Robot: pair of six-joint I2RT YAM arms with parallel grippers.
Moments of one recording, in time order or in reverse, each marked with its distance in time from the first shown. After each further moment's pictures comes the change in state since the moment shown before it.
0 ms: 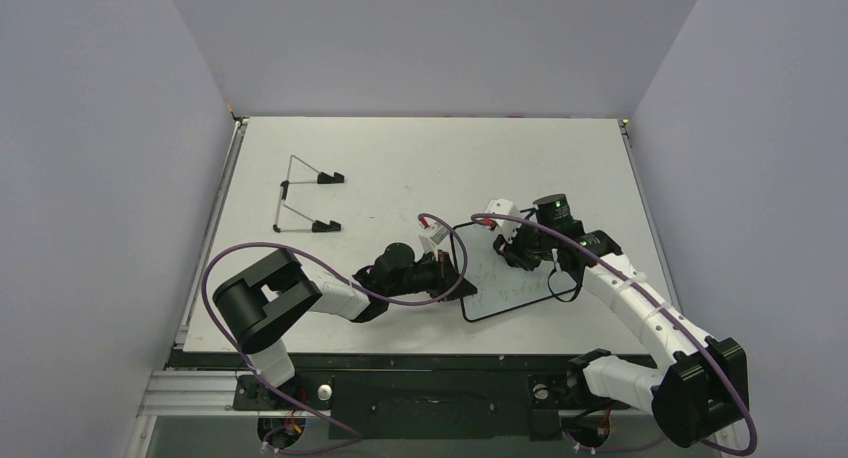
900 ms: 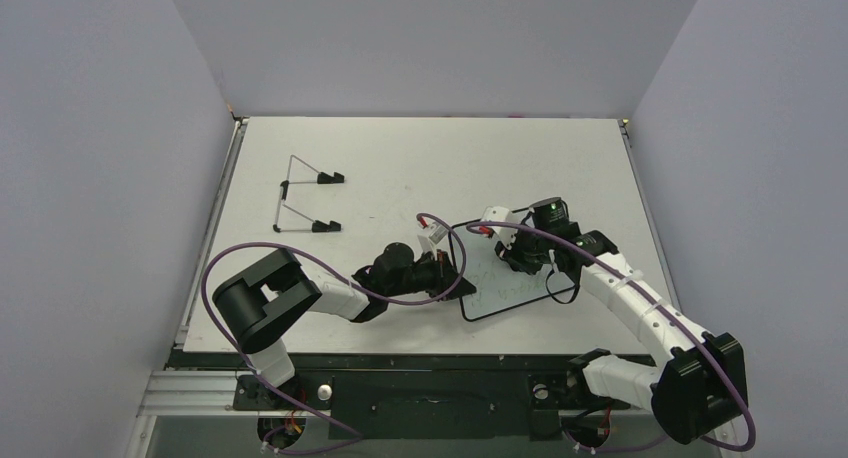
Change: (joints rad) left arm 0.003 0.000 -0.005 -0.002 -0.003 -0.004; right arm 0.016 0.014 -0.006 -0.021 0.058 -0.047
